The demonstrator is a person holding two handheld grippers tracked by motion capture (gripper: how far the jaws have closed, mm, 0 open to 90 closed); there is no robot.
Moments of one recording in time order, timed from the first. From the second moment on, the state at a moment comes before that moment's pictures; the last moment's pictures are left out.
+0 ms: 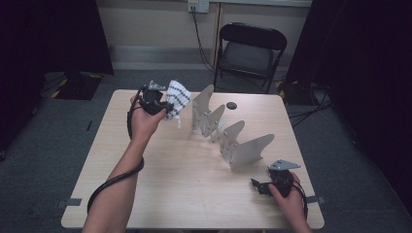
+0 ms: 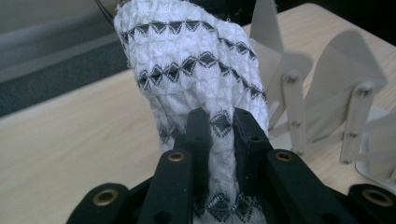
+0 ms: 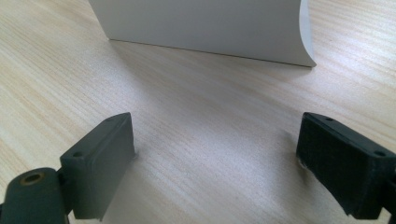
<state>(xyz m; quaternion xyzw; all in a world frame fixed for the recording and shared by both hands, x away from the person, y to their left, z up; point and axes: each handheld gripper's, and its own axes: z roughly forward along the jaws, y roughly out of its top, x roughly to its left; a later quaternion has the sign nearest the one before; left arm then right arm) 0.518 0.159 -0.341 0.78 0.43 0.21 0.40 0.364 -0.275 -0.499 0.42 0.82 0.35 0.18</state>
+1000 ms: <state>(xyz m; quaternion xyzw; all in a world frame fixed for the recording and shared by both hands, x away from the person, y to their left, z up) 0.518 0.114 -0.433 0.83 0.40 0.14 0.36 0.364 -0.275 -0.499 0.42 0.82 0.35 0.18</state>
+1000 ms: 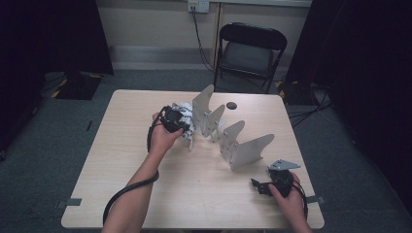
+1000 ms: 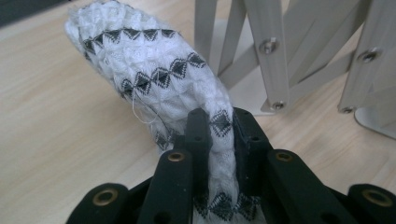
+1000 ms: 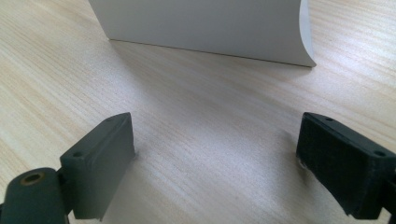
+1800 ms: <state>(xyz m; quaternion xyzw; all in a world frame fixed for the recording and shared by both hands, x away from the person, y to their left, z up) 0.510 0.146 -0.460 0.81 0.45 0.18 0.33 0.364 -0.275 -0.499 0.42 0.82 0.35 0.18</state>
